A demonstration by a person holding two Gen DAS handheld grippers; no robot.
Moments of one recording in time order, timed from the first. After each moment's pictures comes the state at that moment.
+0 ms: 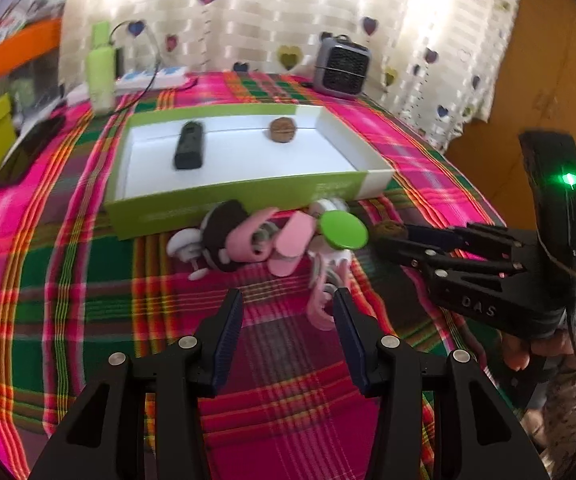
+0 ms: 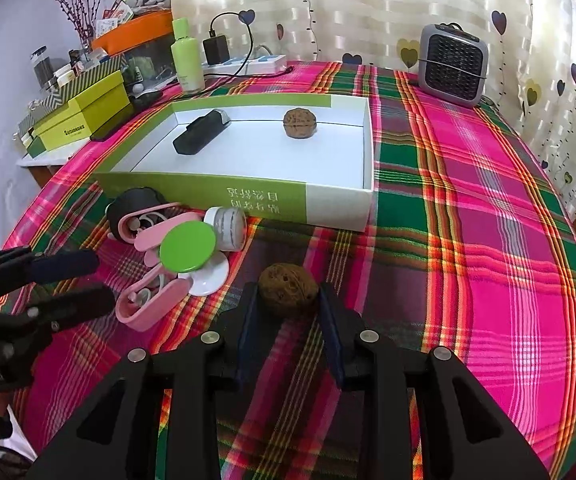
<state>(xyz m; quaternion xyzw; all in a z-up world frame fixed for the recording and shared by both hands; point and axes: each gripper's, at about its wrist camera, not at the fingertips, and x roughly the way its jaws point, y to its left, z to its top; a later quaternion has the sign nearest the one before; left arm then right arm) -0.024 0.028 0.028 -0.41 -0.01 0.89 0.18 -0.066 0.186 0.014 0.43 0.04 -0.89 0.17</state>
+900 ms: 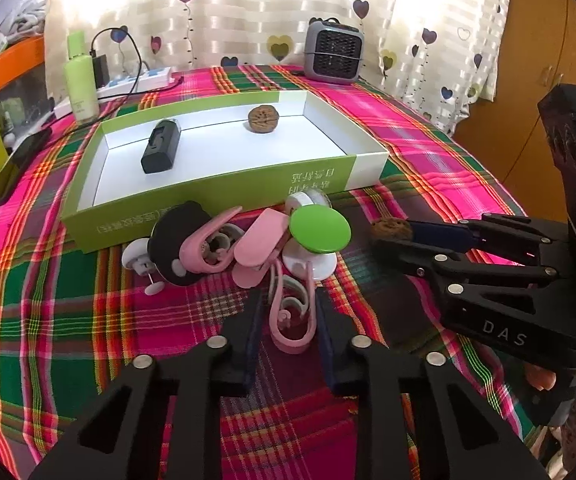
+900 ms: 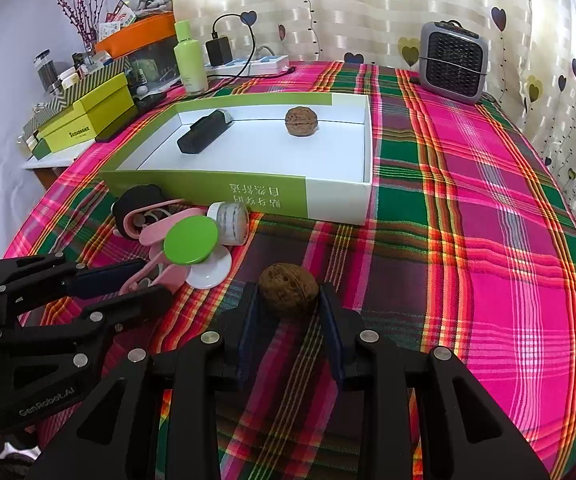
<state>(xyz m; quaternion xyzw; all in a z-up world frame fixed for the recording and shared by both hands) -0.035 0.058 0.015 -0.42 0.01 0.89 0.17 -0.062 0.190 0.013 0.43 0.03 -0.89 0.18</state>
